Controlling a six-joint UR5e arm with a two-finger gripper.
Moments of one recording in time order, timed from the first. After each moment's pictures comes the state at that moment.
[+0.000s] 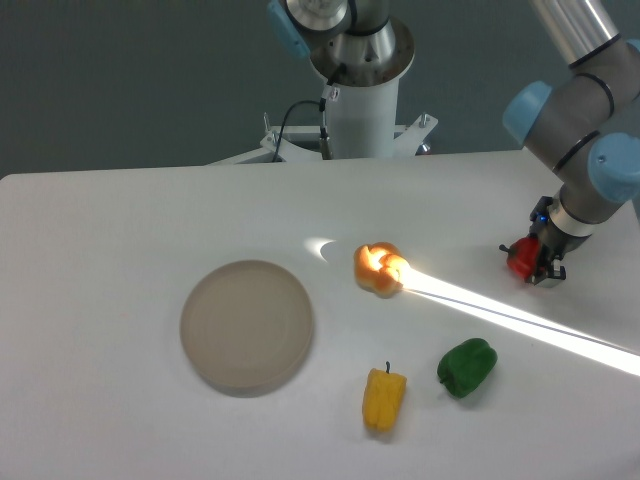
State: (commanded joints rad) arm 2.81 -2.08 -1.57 -1.16 1.52 2.33
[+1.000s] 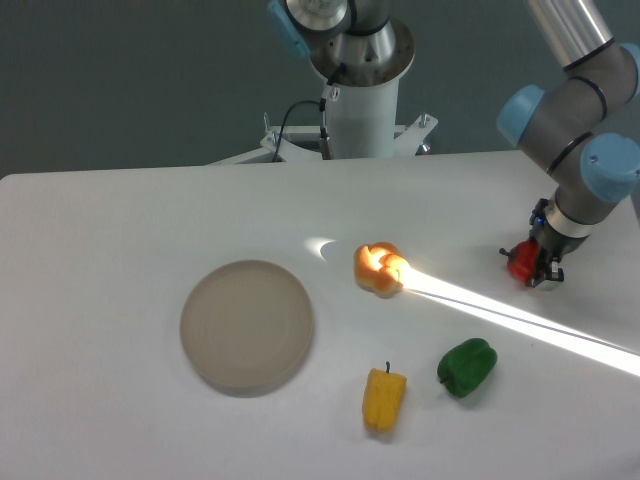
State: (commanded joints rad) arm 2.81 -2.08 -1.60 -1.10 1.52 2.35
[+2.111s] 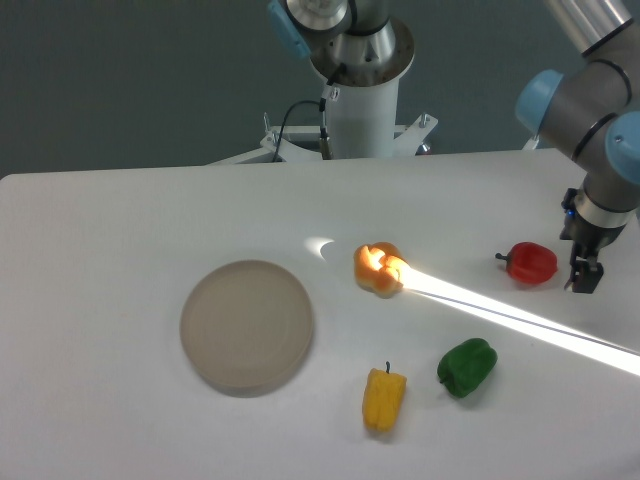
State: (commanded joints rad) arm 2.80 -2.08 -1.41 -1.16 1.57 2.31
